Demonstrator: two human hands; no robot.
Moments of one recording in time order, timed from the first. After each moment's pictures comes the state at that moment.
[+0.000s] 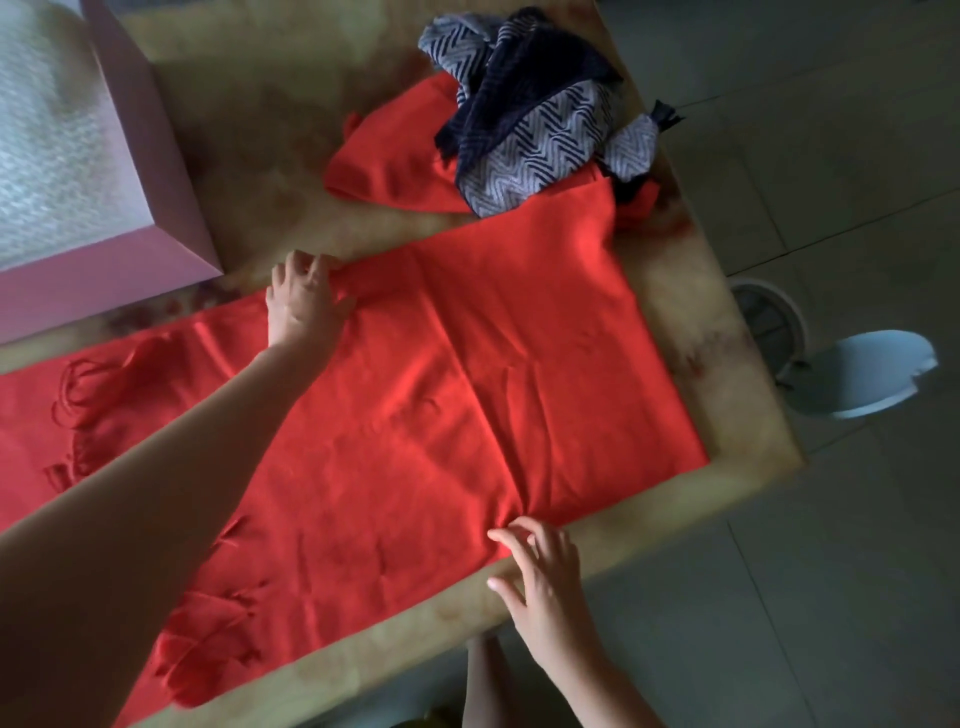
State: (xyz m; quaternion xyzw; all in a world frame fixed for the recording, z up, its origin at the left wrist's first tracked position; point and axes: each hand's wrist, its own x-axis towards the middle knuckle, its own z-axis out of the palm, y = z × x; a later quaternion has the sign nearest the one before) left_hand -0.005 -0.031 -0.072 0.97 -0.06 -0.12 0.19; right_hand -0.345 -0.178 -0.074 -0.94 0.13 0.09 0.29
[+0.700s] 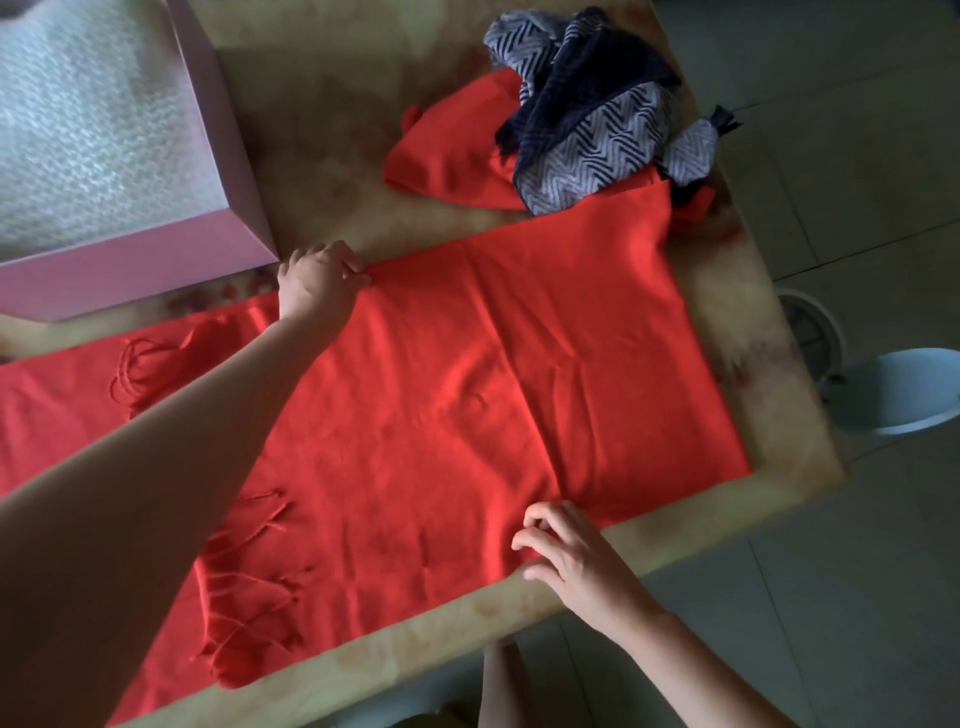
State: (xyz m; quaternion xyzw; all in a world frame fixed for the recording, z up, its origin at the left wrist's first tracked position) left_hand 0.022 0.012 -0.080 0.96 -0.04 -0.12 0.24; right_hand -0.316 -0.201 -0.082 -0.95 -0.08 0.14 0.28
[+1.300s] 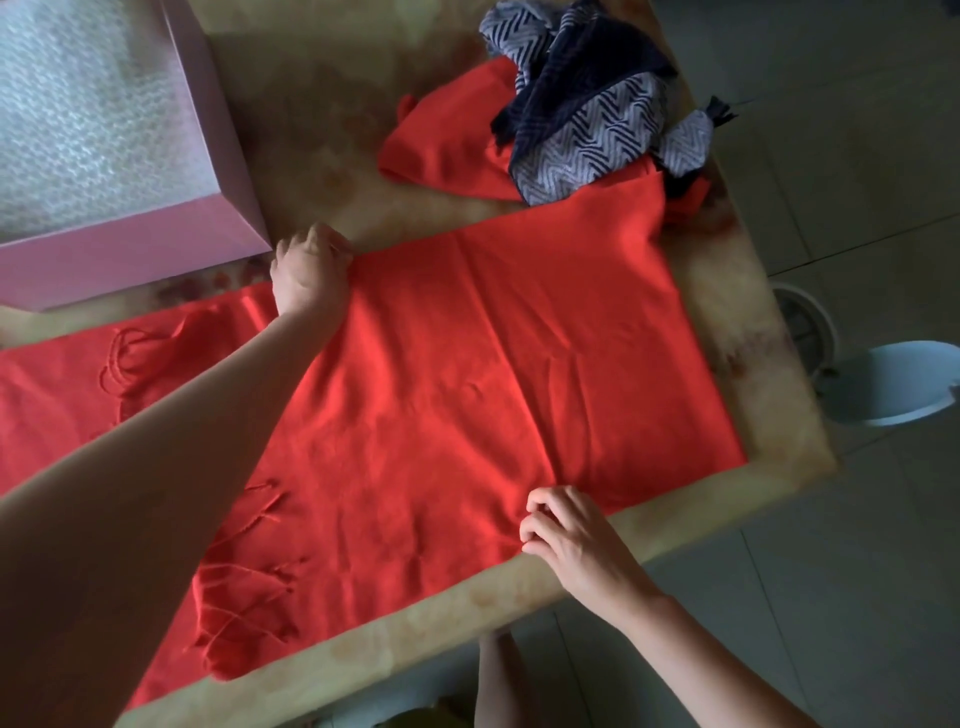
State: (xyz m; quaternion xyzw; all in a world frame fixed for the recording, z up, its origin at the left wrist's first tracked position) left_hand 0.015 0.004 -0.077 0.96 0.03 -0.08 0.25; right_hand -0.312 -0.205 -0.079 -0.96 -0.08 0.10 0.23
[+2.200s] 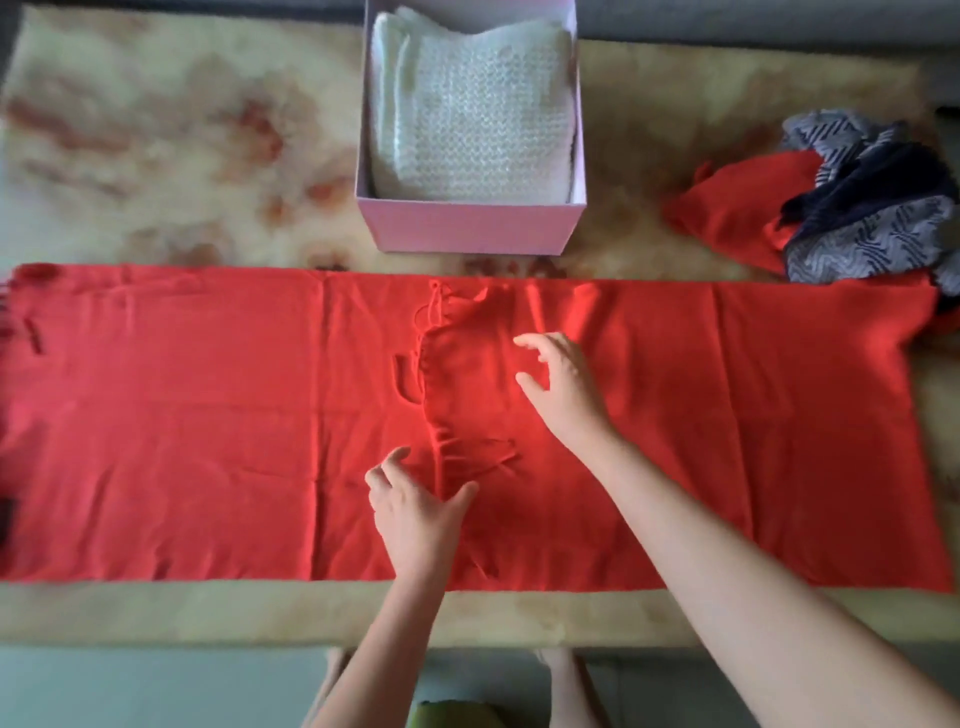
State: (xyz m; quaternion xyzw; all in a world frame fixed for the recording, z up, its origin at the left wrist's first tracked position) left_hand -0.234 0.167 -0.045 0.85 0.37 -0.12 0.36; right_hand -0.109 0.019 -0.060 -0.92 -0.05 0.08 0.38
